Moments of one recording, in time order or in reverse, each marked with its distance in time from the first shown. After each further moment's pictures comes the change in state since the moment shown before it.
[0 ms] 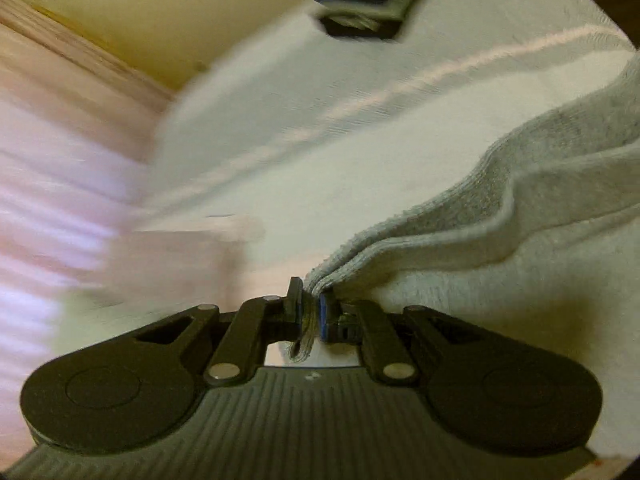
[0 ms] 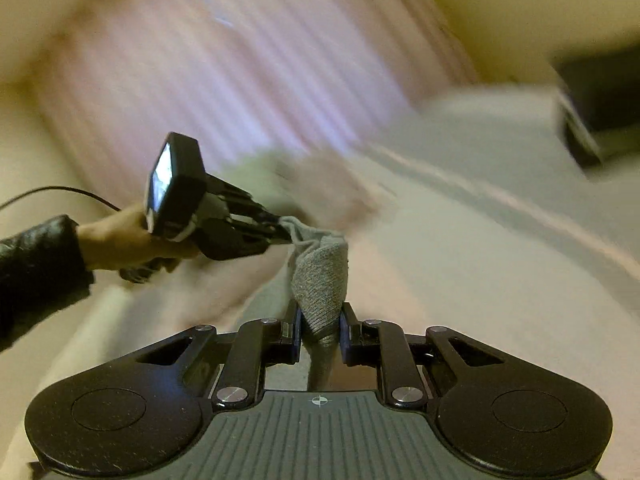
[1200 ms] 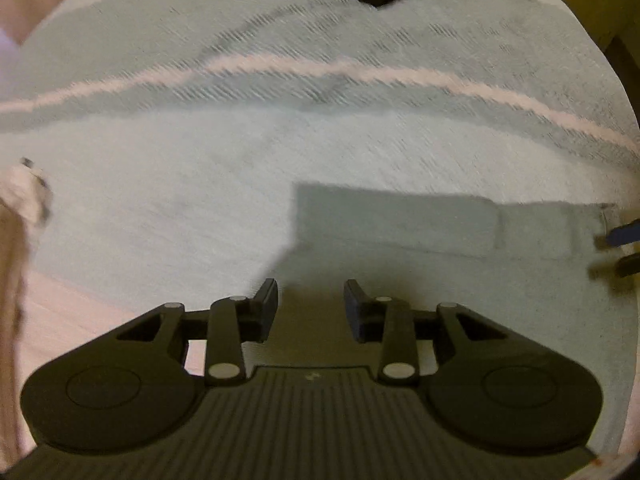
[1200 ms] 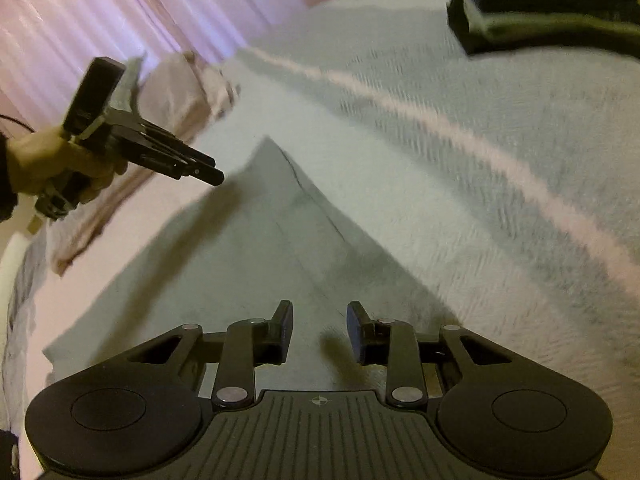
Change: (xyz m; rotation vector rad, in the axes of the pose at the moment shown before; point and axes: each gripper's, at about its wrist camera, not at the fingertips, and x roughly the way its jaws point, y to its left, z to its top) left arm 0.169 0.011 0.053 -0.327 0.095 -0.430; right arm 0.034 -0.141 -0.018 0.030 0.272 -0.246
